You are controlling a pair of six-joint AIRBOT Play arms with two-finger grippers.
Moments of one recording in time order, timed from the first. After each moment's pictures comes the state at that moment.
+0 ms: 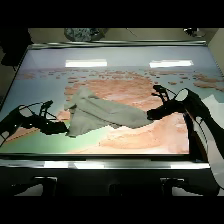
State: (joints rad) left arm 0.09 -1.30 0.83 1.14 -1.12 -1.29; right arm -0.01 -1.46 1.13 -1.12 1.16 1.07
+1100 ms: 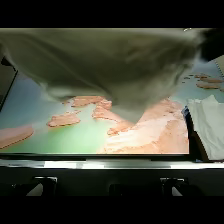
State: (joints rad) left arm 0.14 -1.00 1.93 1.08 -1.05 -1.39; right arm -0.01 -0.98 1.78 -1.40 0.97 1.01
